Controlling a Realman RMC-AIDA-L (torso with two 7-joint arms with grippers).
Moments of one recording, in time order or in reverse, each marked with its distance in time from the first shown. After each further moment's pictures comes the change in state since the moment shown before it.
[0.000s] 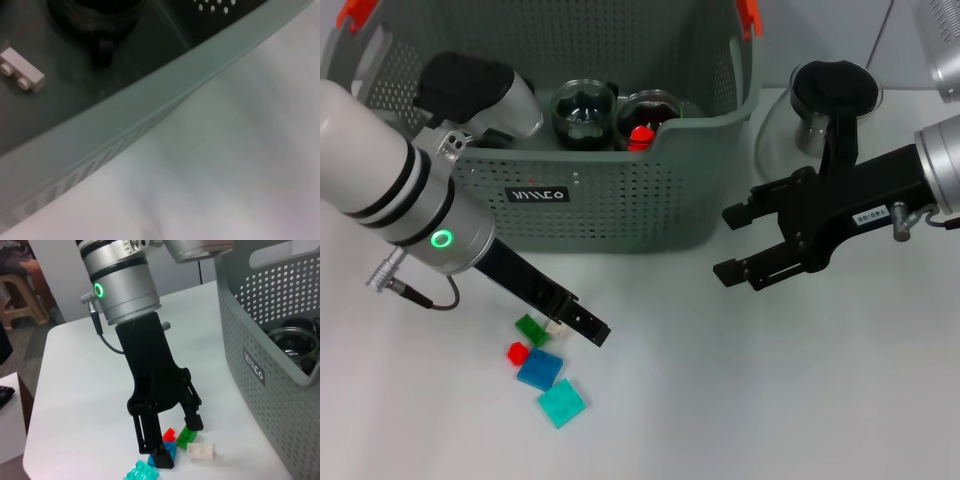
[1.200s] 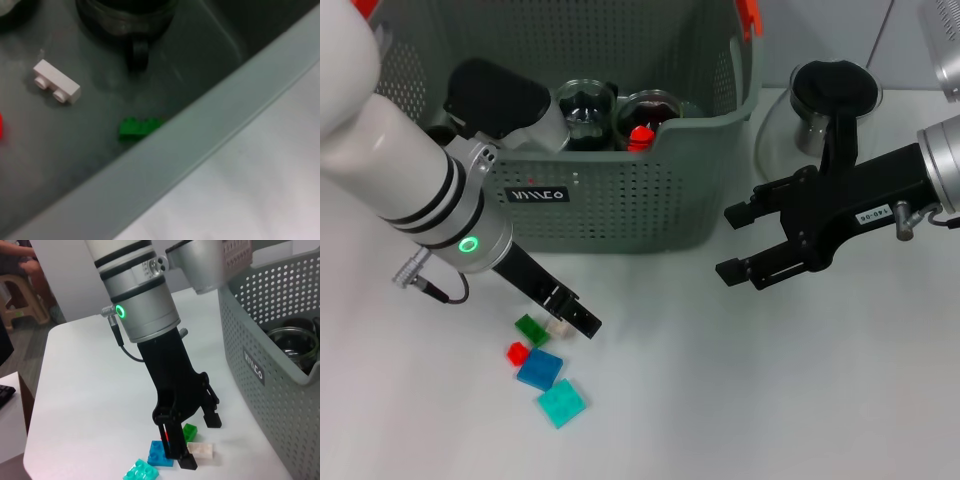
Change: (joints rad) left arm -0.021 -0.001 0.123 0.073 0.083 -0.161 -0.032; right arm 0.002 -0.005 0.007 0.007 -0.001 -0.004 -0.008
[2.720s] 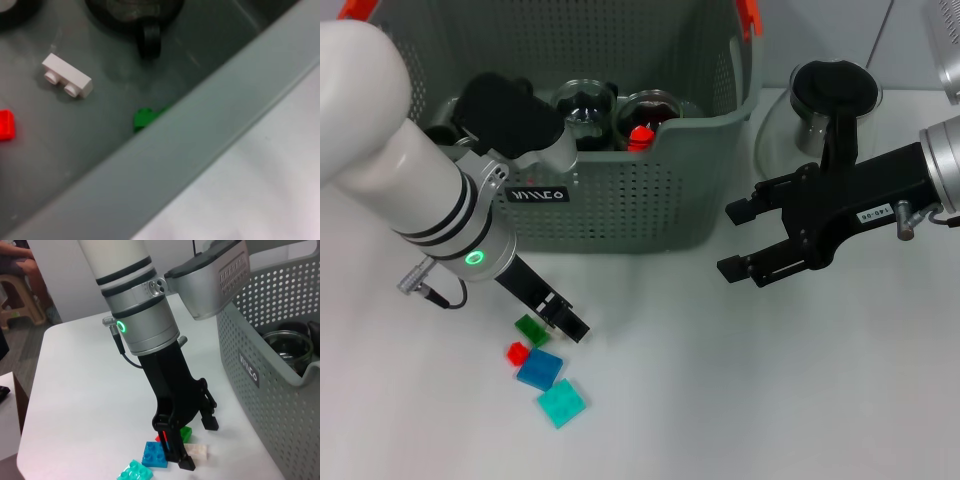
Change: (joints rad) left arm 0.011 -0.001 0.086 0.028 0.049 -0.079 -0.006; right arm -0.006 0.000 0.004 0.002 0.005 0.012 -0.023
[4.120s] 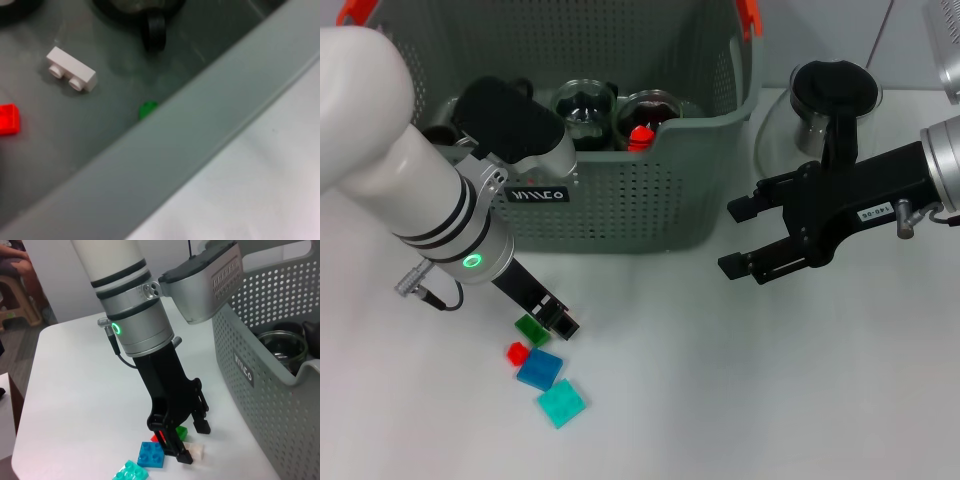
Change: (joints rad) left arm 0.003 0.000 0.010 0.004 0.014 -0.006 0.000; right arm -0.003 0.000 0.002 0.000 0.000 0.010 -0.002
